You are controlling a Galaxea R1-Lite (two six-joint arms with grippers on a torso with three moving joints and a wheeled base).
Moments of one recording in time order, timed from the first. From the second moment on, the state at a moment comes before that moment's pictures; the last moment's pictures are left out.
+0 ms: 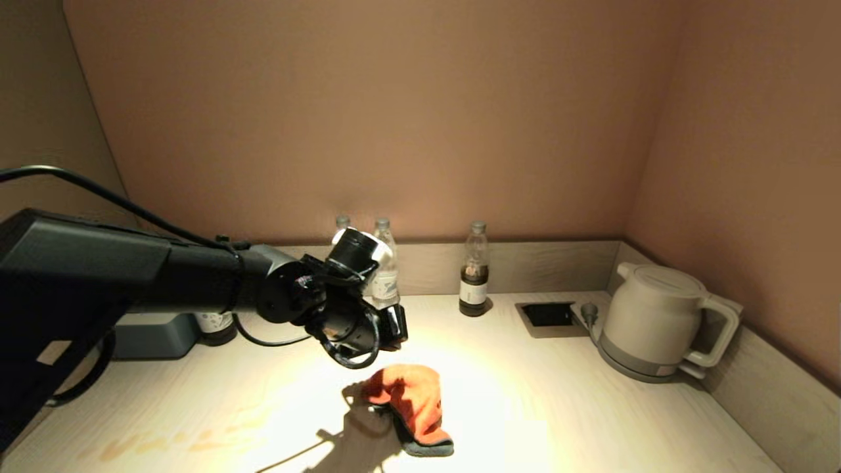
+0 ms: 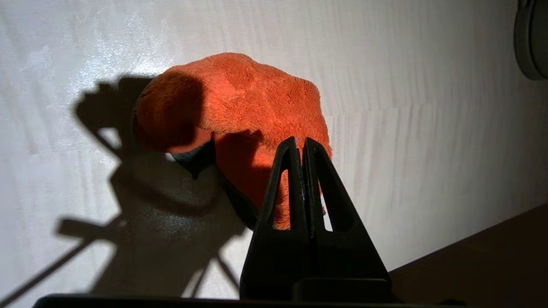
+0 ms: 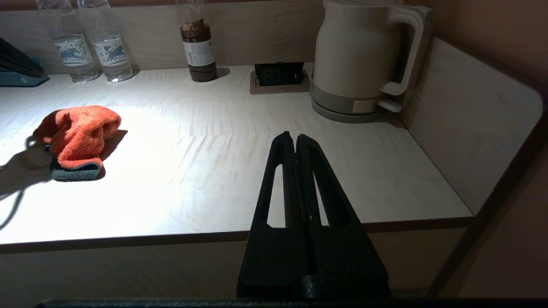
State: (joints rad) left arm -0.65 2.23 -1.64 0.29 -0.08 -0.74; right arm 0.00 0.00 0.00 0.00 -0.01 0.02
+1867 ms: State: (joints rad) left arm -0.71 2.36 -1.66 0.29 0.03 -0.67; right arm 0.00 0.00 0.00 0.00 -0.01 0.02
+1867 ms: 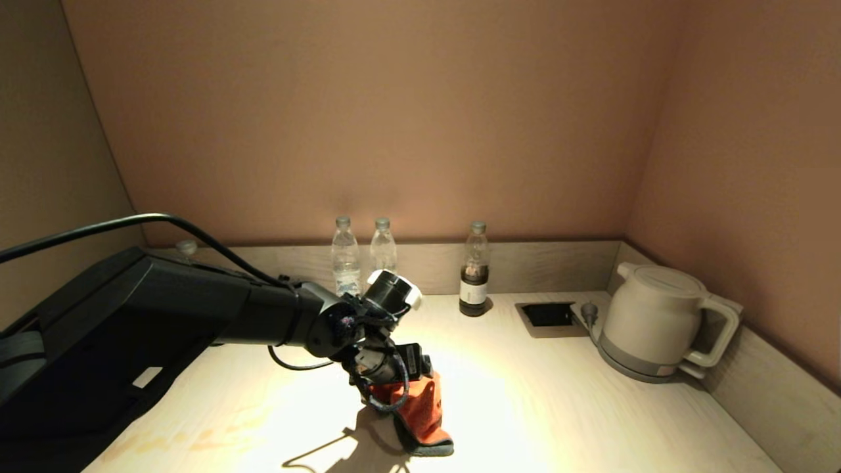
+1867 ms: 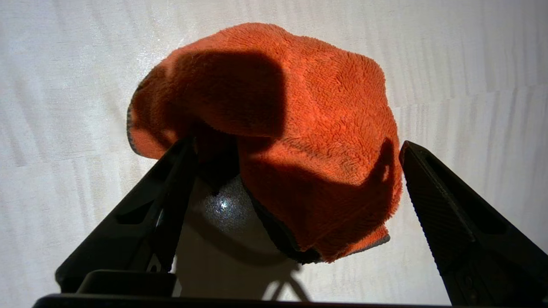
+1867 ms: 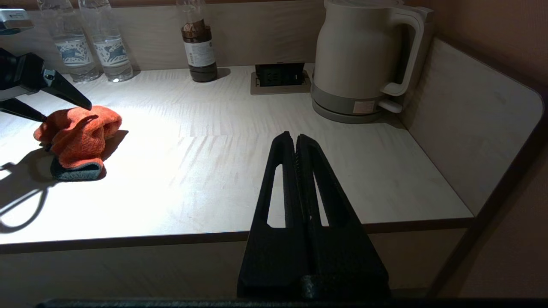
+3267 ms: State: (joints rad) left arm -0.79 2.40 -1.66 0.30 0.21 -0.65; right arm 0.00 0.00 0.00 0.00 -0.01 0.02
